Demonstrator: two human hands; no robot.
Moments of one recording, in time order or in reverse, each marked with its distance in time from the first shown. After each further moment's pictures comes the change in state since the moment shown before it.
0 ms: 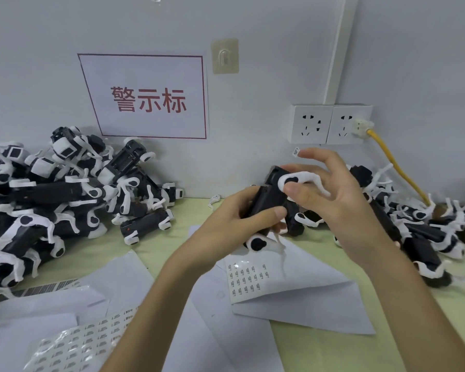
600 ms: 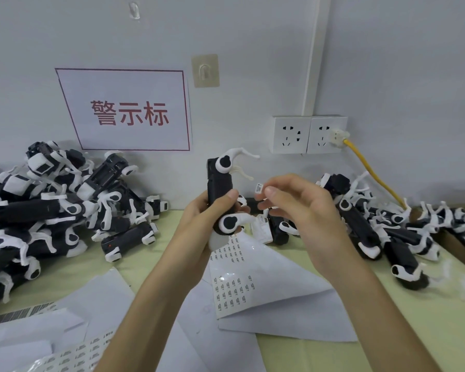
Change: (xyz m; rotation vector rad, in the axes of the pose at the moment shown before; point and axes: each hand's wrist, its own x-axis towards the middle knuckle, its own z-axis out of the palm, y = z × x) left_hand 0.008 -0.006 -0.003 -0.497 0.233 0.003; right_hand 0.003 0.004 0.011 0.105 0.071 0.041
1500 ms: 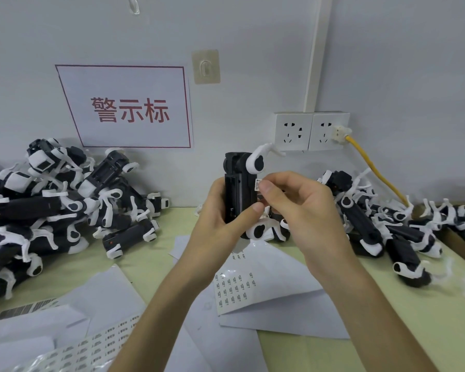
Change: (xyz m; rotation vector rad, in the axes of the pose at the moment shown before) left_hand -0.007 -0.008 0.020 0.250 -0.071 0.259; right_hand -0.008 -0.008 0.016 -0.016 0.087 0.011
